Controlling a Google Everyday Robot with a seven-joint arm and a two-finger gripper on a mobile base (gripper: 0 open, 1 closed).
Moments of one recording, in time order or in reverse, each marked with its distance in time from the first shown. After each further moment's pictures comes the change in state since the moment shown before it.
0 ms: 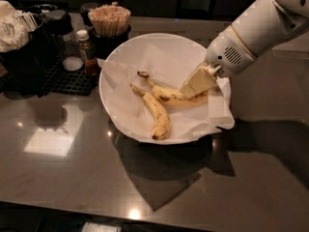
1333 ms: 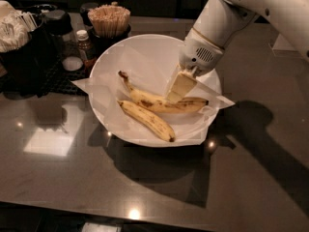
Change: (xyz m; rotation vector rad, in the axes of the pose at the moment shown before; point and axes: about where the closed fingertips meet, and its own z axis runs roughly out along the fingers) arm -0.012 0.002 0.041 -0.140 0.226 -0.241
